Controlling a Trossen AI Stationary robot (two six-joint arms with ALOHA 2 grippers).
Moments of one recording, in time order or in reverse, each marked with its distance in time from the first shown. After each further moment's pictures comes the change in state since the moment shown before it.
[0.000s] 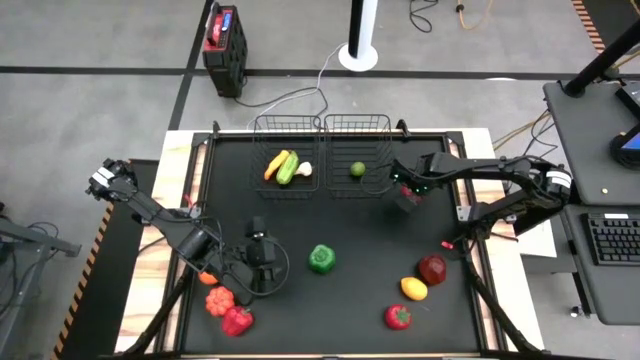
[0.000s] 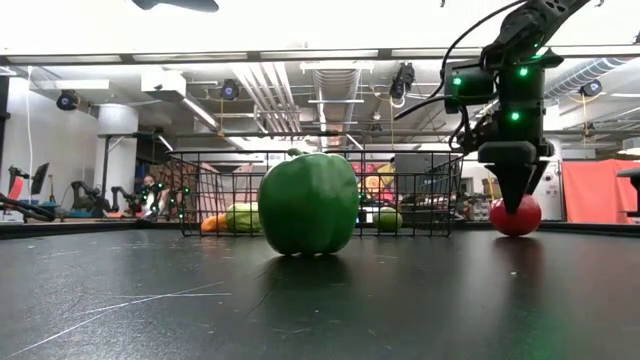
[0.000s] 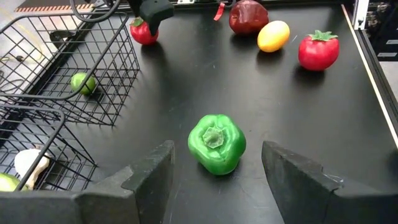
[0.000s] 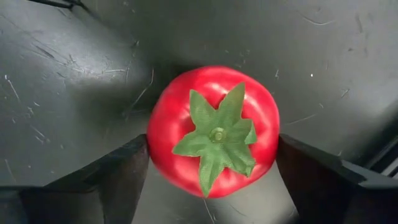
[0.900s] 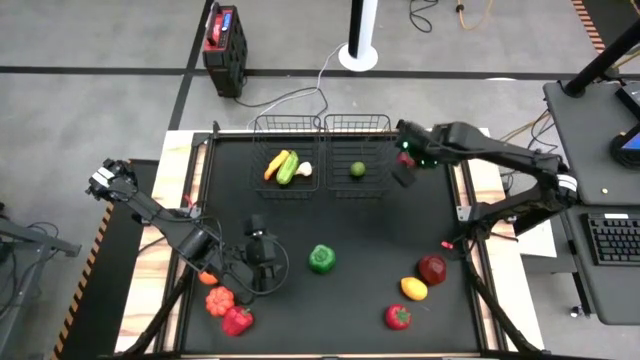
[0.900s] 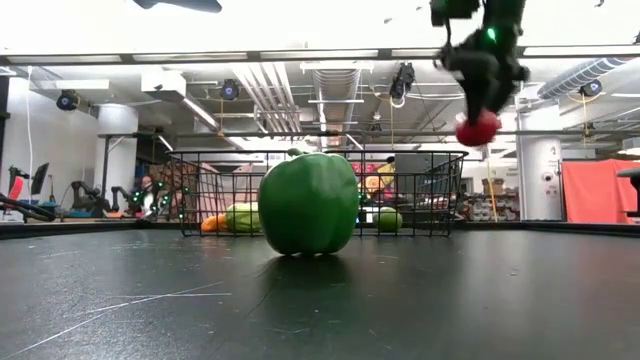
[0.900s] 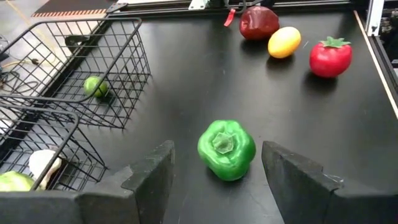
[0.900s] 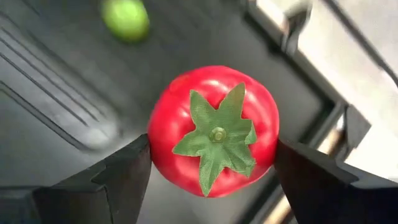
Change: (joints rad) left arm 0.000 0.000 0.000 0.002 -0.044 -0.003; right arm 0.001 -0.054 0.498 -0.335 0.114 0.016
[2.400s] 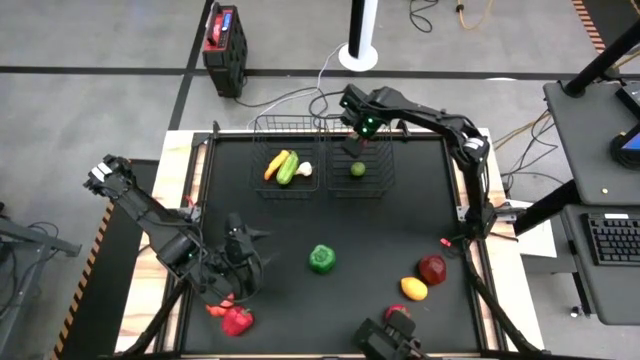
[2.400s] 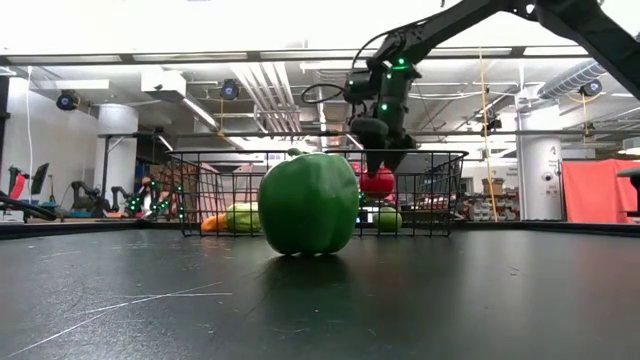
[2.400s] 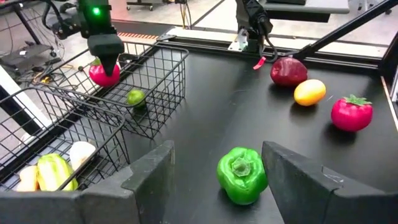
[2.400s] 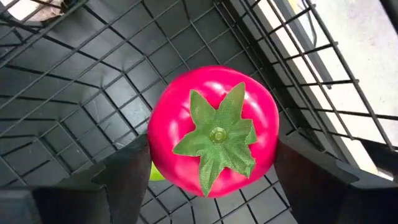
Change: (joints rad) left arm -0.130 -0.054 0.000 -0.093 -0.296 -0.260; right arm -0.219 0.754 0.588 0.125 -0.306 -0.366
